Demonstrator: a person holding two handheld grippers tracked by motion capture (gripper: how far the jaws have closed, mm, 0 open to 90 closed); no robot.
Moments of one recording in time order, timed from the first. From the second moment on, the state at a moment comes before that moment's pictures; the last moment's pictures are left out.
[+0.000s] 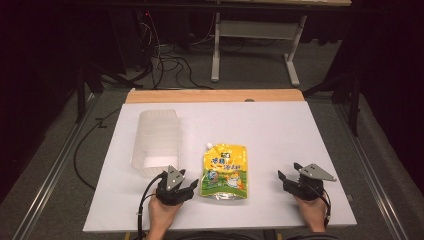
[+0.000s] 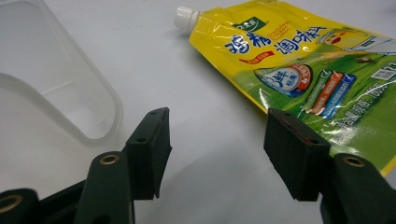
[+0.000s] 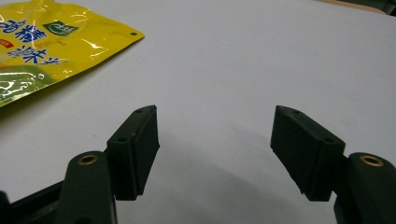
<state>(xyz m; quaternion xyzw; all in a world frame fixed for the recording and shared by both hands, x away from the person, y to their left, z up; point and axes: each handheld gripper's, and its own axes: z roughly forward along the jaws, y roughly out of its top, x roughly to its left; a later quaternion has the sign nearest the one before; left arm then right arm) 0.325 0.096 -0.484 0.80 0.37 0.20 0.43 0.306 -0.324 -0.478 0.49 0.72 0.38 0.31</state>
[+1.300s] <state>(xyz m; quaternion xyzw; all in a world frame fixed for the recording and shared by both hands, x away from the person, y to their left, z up) 0.323 0.095 -0.482 0.80 0.36 0.21 0.43 0.306 -0.323 -0.478 0.49 0.72 0.38 0.31</state>
